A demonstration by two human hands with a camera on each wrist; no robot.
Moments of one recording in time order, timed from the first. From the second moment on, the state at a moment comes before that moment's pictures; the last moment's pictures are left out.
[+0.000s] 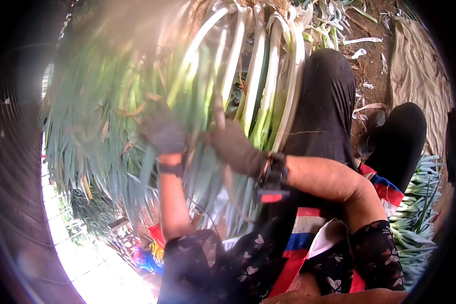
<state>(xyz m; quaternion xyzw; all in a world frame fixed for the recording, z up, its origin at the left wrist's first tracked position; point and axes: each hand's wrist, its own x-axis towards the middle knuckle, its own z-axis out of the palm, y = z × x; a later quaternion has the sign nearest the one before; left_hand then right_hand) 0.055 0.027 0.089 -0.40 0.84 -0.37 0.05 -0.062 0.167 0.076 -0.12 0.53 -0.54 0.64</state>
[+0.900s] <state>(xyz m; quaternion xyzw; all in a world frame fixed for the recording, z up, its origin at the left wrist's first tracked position) 0.037 0.042 0.090 -0.29 0.95 0.06 0.09 -0.021 0.220 0.093 -0.03 0.49 -0.48 0.73</state>
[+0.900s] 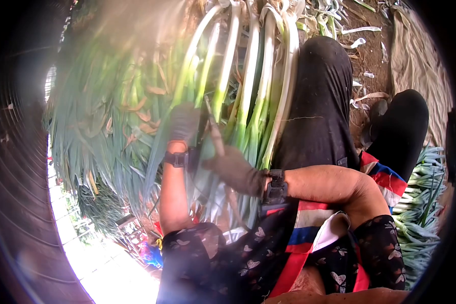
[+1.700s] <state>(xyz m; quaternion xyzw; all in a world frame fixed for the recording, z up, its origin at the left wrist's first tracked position) 0.010 0.035 0.077 -0.34 0.92 0.17 0.12 -0.140 0.108 0.024 -0.54 0.68 -0.43 0.26</state>
